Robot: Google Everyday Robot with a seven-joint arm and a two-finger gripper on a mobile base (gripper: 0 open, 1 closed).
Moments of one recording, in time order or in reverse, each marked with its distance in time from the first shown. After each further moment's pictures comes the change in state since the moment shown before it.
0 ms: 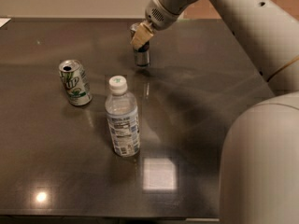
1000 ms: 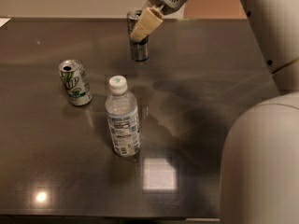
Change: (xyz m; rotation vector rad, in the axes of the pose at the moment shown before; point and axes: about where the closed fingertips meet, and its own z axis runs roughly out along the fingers) arm -0.014 0.055 -0.066 -0.207 -0.051 -0.283
